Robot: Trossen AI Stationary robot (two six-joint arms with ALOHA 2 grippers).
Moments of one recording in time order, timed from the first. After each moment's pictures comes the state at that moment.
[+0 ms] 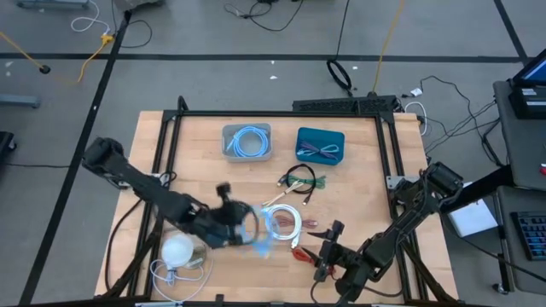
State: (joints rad) left arm -0.55 1.46 1.07 -0.42 -0.77 -0.37; right arm 0.83 1.76 1.08 -0.29 1.07 0.79
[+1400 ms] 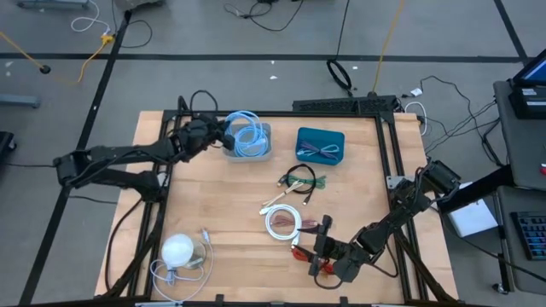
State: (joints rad) left arm 0.46 1.12 0.51 0.26 -0.44 -0.22; right arm 0.75 1.76 0.87 0.34 0.99 0.42
